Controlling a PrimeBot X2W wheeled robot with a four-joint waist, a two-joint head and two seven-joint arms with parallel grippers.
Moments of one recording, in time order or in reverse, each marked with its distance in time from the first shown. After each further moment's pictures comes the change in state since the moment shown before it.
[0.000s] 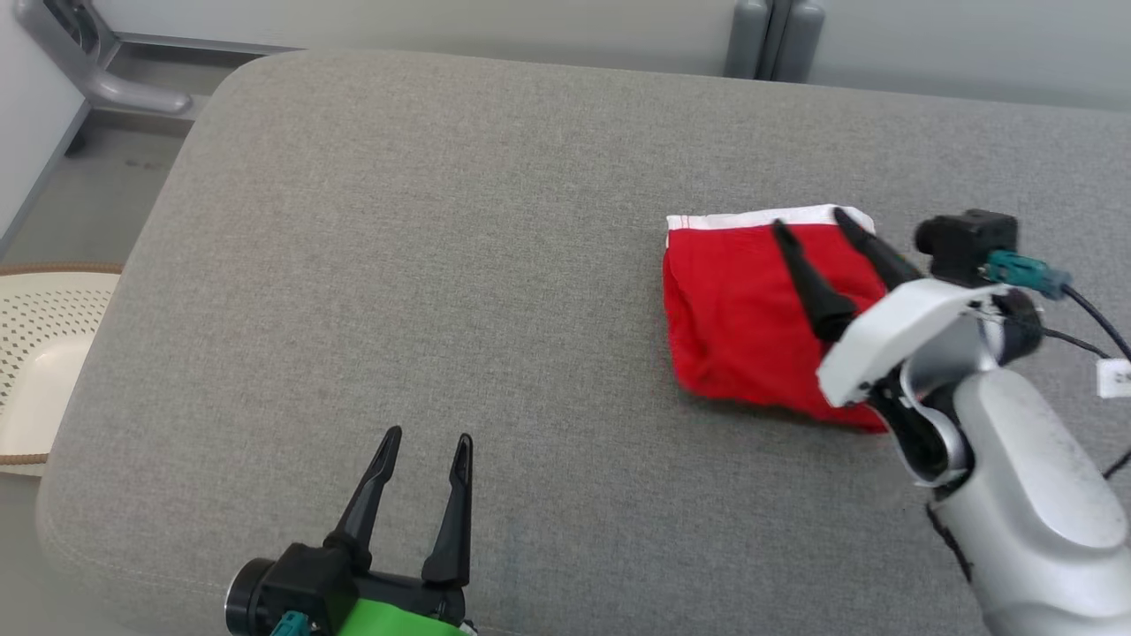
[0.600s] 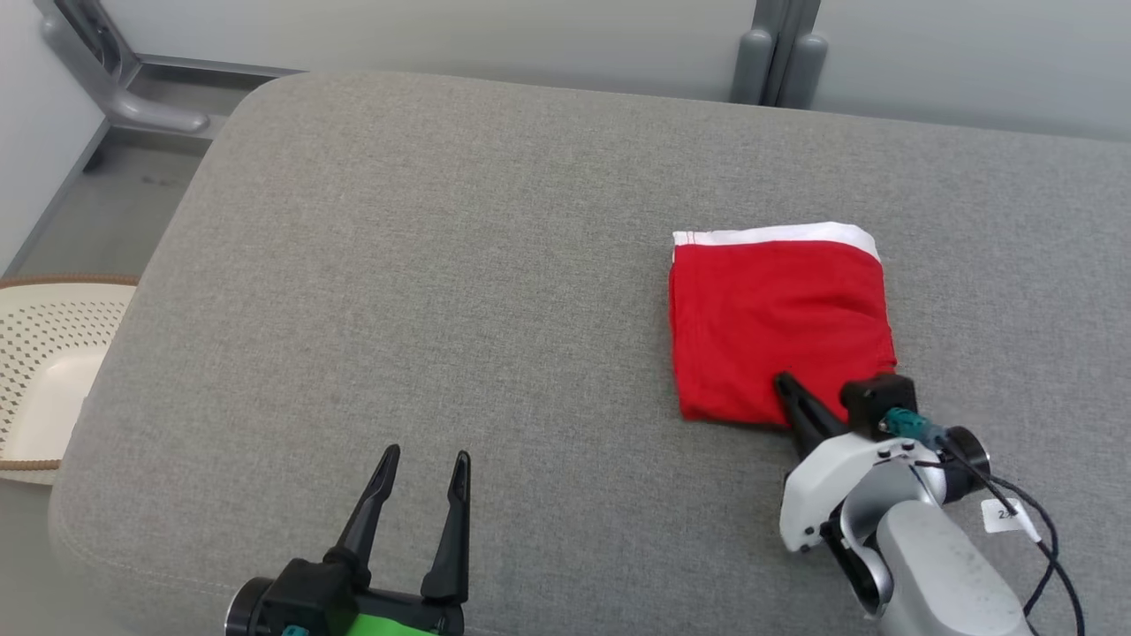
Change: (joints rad) left arm 0.032 0.000 0.001 0.001 0.000 0.007 0.000; right arm 0.132 0.088 -0.029 0.317 -0.341 0.001 -0.237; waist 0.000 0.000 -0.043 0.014
